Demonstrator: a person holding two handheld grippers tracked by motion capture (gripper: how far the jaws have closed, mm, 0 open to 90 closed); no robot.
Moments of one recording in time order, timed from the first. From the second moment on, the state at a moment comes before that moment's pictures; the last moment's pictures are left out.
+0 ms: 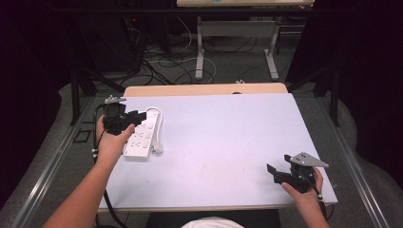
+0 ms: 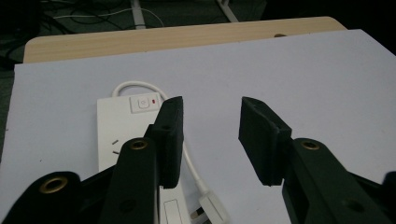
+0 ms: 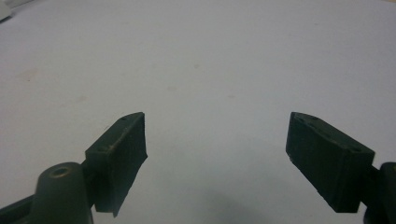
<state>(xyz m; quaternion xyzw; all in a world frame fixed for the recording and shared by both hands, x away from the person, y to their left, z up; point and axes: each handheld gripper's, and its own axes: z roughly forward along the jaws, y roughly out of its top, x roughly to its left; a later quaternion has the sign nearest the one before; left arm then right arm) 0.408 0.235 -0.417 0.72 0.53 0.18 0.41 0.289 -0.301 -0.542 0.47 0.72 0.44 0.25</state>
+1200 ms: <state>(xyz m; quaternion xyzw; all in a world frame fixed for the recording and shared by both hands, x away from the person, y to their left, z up) 0.463 0.221 -0.440 0.72 0.58 0.19 0.33 0.290 -0.302 -0.543 0.47 0.73 0.44 0.25</state>
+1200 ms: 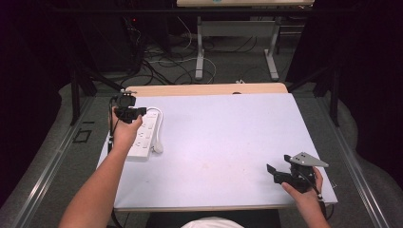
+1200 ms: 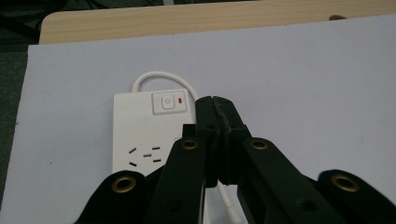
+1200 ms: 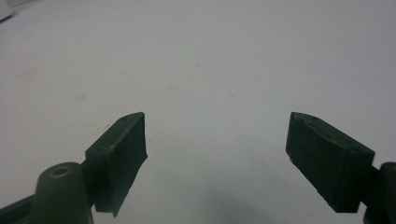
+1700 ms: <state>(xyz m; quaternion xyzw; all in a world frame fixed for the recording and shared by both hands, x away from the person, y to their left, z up) 0.479 0.223 -0.453 0.71 0.60 0.17 0.32 0.290 -0.302 -0.544 0.47 0.73 0.44 0.24</state>
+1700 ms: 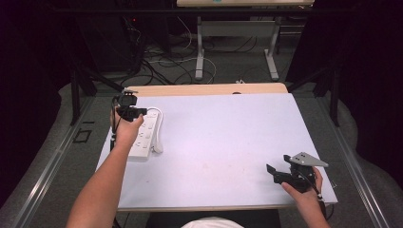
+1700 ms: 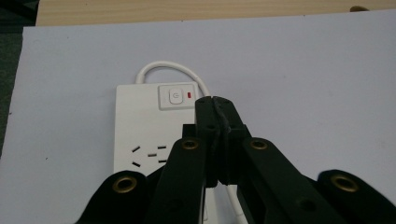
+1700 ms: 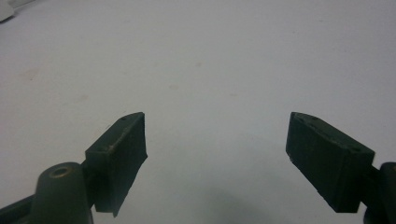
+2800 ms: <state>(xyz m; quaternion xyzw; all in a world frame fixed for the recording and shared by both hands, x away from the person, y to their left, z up) 0.501 0.226 -0.482 0.72 0.63 0.11 0.26 0.292 -0.302 -0.545 0.47 0.73 0.44 0.24</state>
